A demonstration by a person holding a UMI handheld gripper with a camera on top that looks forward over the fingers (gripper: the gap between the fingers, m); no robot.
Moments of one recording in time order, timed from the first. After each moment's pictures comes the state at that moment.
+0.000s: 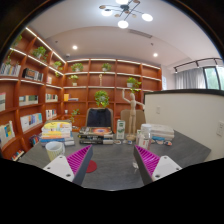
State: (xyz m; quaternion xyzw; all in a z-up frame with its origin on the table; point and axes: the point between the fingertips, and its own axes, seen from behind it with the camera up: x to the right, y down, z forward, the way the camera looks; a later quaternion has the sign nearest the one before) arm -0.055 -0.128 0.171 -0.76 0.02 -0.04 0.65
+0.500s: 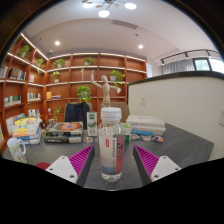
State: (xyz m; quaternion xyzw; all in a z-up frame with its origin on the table) arm 0.093 -0.017 0.098 -0.76 0.09 -0.08 0.64
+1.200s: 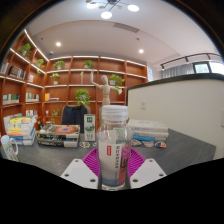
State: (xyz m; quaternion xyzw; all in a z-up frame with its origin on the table) arm 0.100 0.025 0.093 -0.74 0.08 -0.10 0.66
